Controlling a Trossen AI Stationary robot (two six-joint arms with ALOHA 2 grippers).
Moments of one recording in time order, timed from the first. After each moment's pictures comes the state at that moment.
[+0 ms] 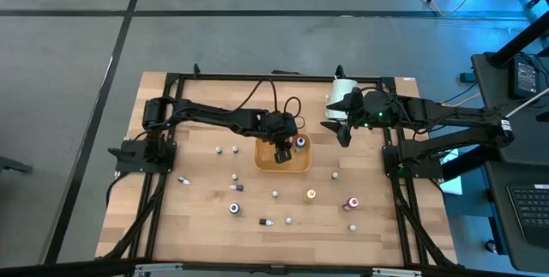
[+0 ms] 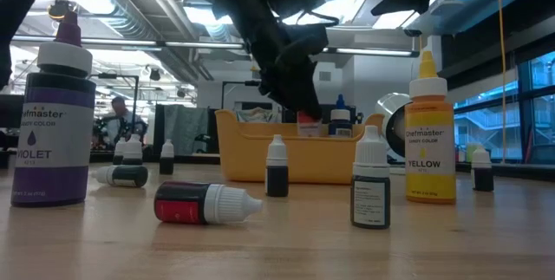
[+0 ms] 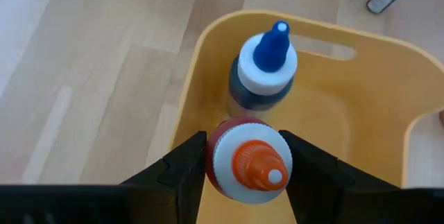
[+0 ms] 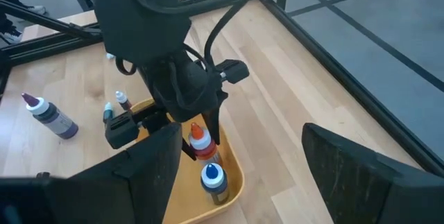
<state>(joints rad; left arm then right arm) 0.10 1.92 1.41 -0.41 -0.09 -0.14 -0.06 0.99 0.99 -0.53 0.22 0.23</state>
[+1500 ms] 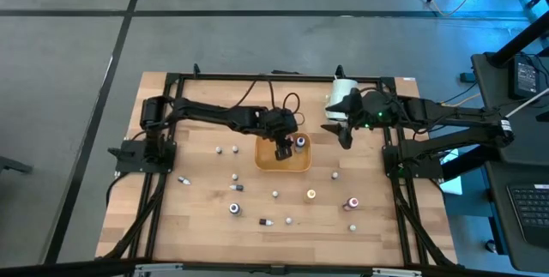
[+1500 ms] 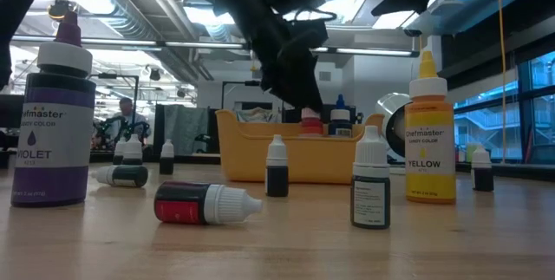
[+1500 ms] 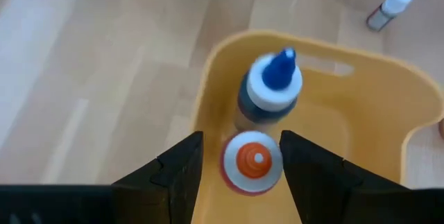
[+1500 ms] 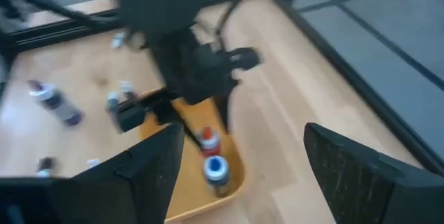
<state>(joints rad) 0.11 1.90 1.41 -0.39 -0.09 -0.12 -0.06 0.99 0.99 -0.53 0.16 0.18</state>
